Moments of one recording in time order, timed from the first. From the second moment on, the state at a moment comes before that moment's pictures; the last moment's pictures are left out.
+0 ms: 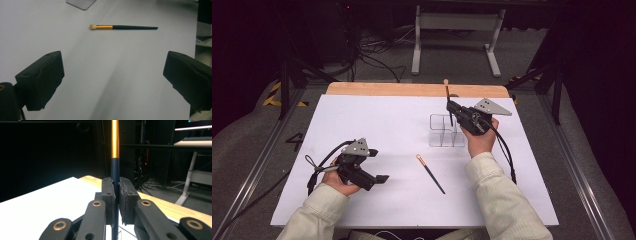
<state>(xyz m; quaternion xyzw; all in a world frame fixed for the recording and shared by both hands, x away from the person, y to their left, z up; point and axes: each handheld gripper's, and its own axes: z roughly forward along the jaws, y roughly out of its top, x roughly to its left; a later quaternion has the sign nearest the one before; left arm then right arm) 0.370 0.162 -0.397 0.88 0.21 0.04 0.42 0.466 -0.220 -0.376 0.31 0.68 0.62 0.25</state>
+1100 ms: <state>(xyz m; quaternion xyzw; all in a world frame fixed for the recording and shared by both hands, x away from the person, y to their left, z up) 0.369 0.166 -0.397 0.88 0.22 0.04 0.42 0.466 -0.221 -0.407 0.35 0.70 0.58 0.22</state>
